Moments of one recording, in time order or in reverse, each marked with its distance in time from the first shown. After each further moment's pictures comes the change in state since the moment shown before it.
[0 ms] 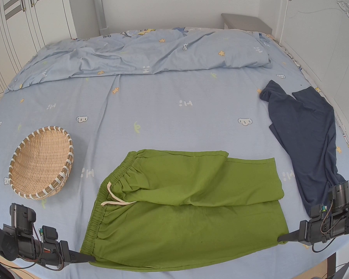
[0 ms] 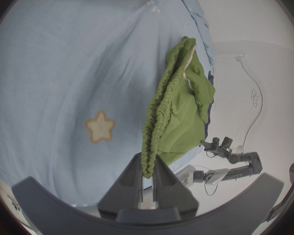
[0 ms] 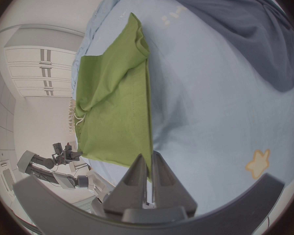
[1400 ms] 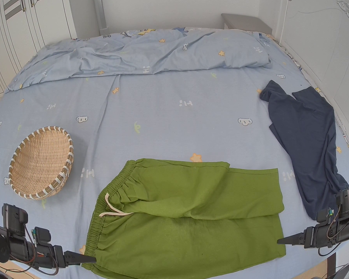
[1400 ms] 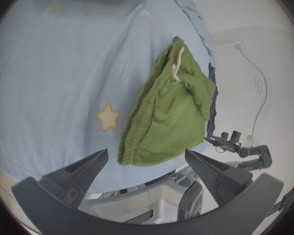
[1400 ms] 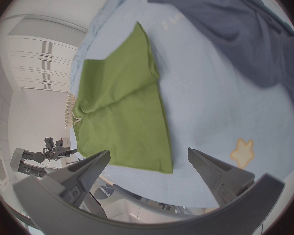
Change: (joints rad) left arm 0.019 -0.196 -0.037 0.252 0.064 0.130; right arm -0.031 -0.118 0.057 0.064 -0.036 -0.093
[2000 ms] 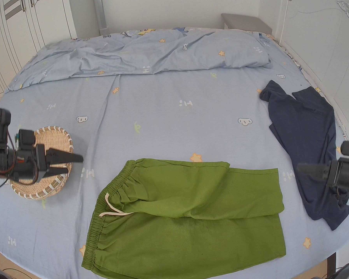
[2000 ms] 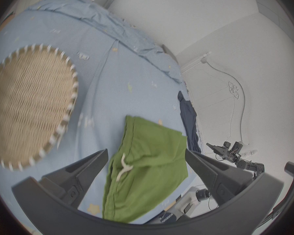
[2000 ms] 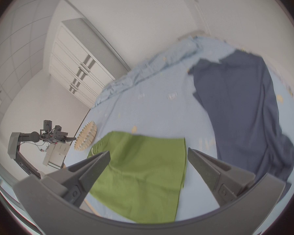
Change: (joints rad) left arm -0.055 -0.018 -0.796 0.357 -0.003 -0.070; right arm -0.037 -0.229 -0.424 0.104 -0.009 -0.088
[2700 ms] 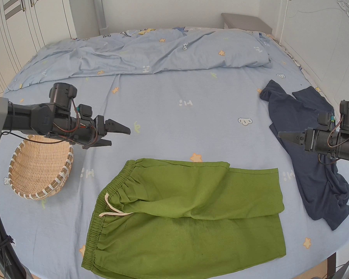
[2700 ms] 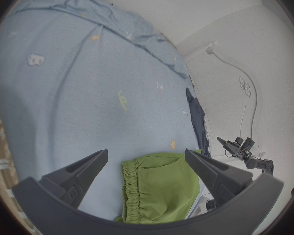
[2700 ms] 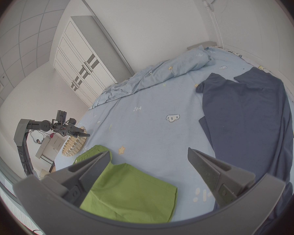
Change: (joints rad) left arm -0.170 0.608 -0.648 0.068 0.089 -0.016; right arm 0.014 0.361 -0.306 -0.125 -0.004 -0.074
